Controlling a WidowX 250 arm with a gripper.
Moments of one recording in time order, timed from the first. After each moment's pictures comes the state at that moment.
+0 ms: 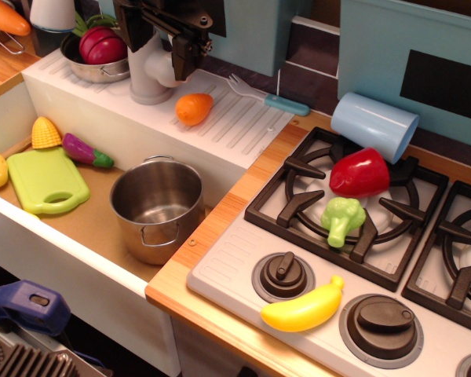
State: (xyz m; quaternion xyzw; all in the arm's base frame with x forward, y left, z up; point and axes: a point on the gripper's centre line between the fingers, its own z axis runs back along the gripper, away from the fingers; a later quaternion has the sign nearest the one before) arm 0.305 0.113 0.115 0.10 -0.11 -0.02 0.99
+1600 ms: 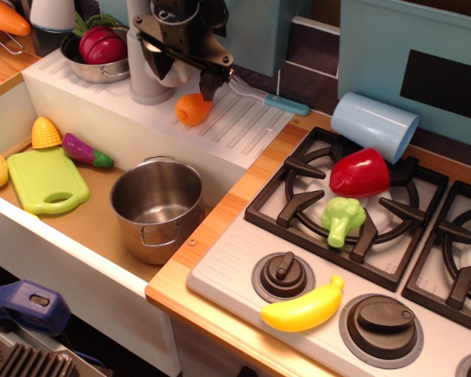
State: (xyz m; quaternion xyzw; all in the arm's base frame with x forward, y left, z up) arm 0.350 0.126 0.057 0.10 -0.21 0.06 0.97
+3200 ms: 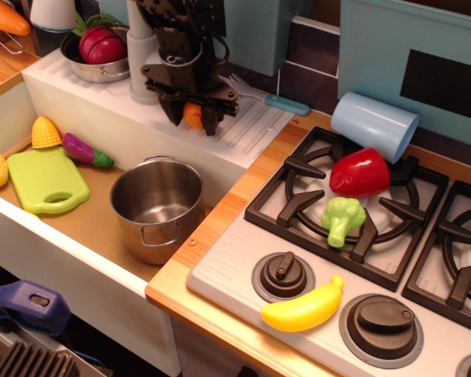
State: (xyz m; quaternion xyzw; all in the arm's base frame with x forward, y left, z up) arm 0.341 0.113 0.021 0.05 -0.16 0.10 0.98
